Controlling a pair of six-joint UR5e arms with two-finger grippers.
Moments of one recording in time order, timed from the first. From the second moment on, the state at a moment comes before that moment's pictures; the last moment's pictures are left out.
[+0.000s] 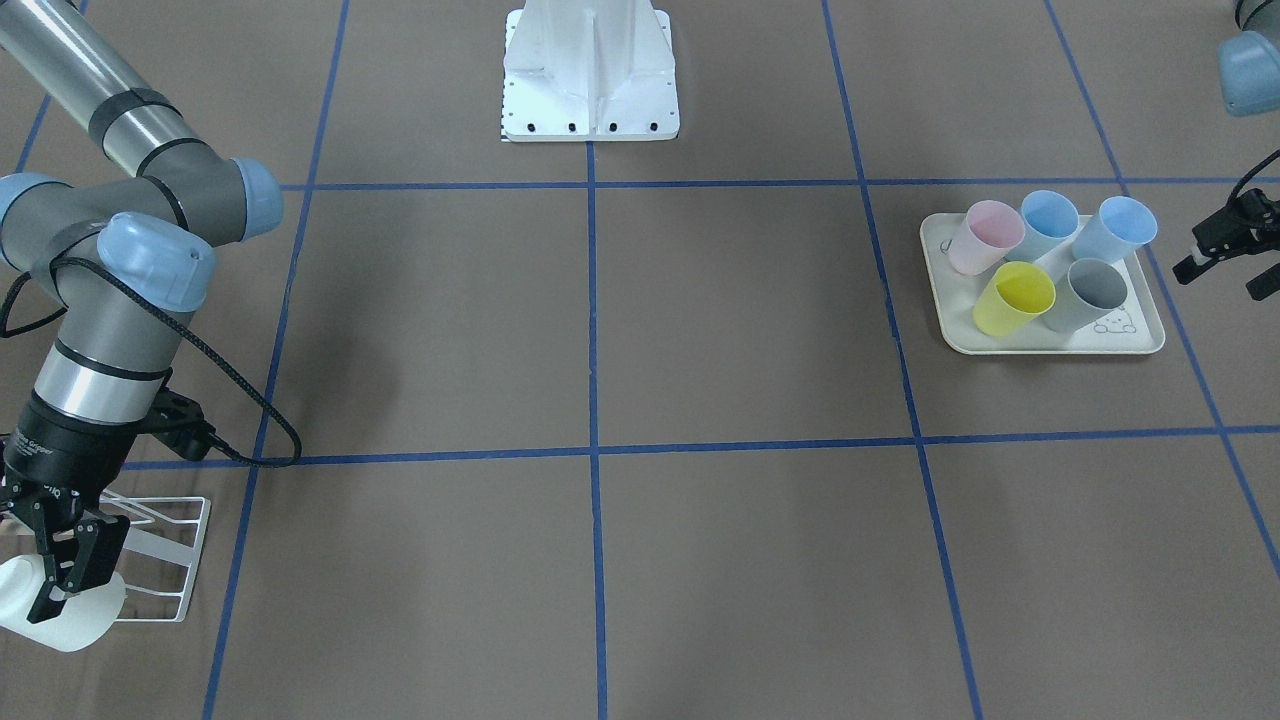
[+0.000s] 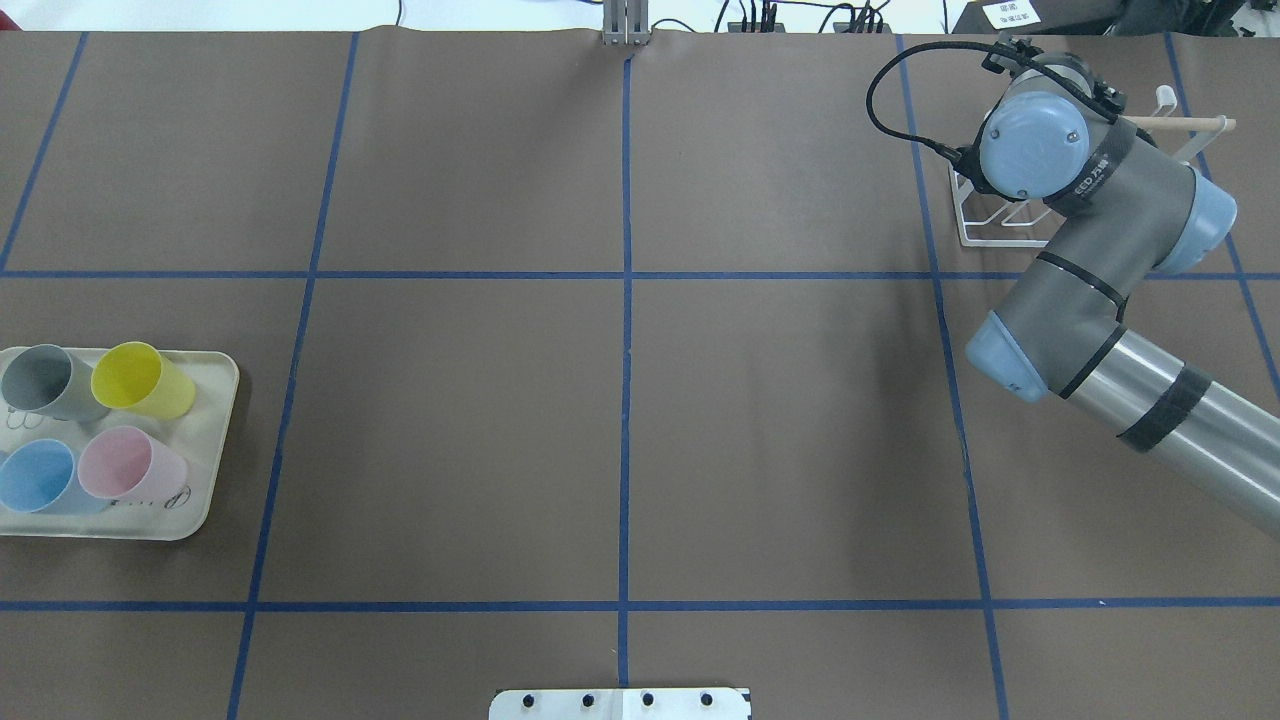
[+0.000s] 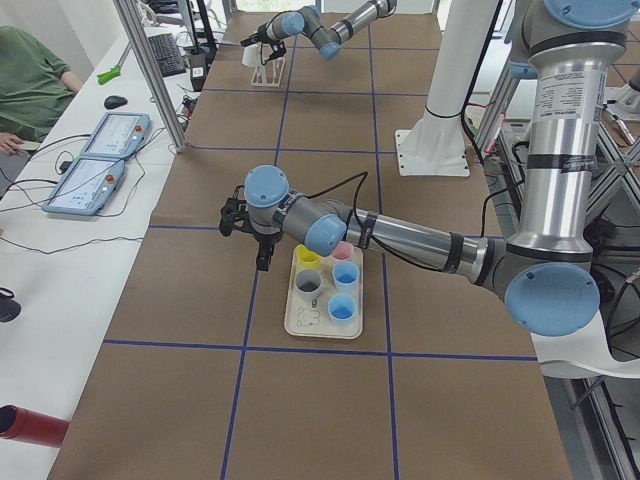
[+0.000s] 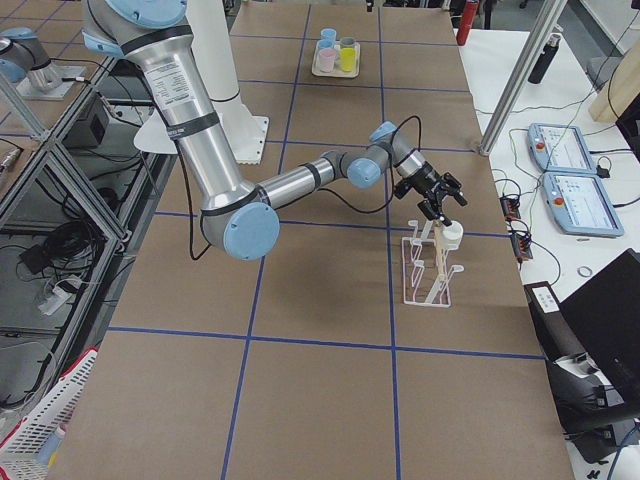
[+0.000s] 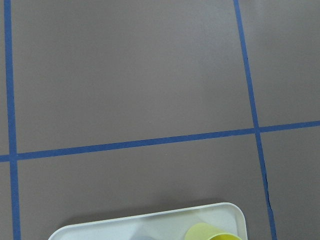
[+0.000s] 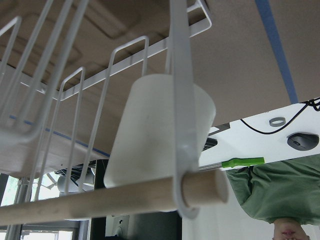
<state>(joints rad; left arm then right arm) -1.37 -1.59 -1.77 -1.87 -2.49 -0.42 0.87 -1.13 1.49 -1.27 1.05 -1.63</state>
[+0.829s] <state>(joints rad) -1.38 -1.58 -1.79 -1.90 -2.41 -0.34 0.89 -1.12 1.70 -1.28 1.22 -1.06</state>
